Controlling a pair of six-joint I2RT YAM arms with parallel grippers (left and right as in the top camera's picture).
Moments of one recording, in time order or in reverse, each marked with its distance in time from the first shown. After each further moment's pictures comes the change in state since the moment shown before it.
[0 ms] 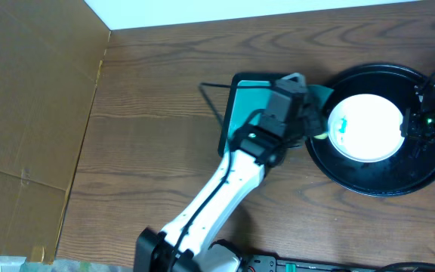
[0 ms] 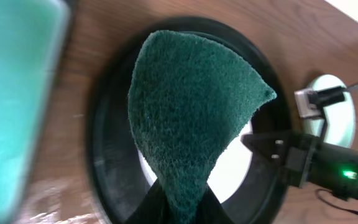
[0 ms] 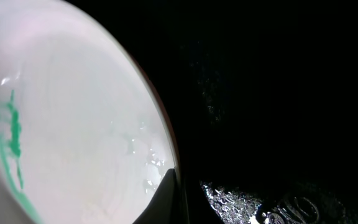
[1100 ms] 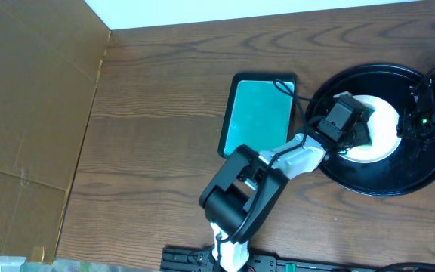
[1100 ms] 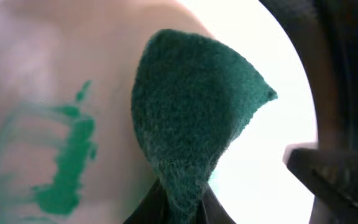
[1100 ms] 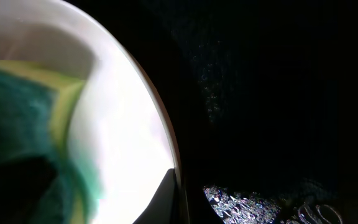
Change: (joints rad) left arm -0.167 0.547 0.000 0.452 -0.018 -0.158; right arm 0.029 0.002 0.002 0.008 0.018 0.004
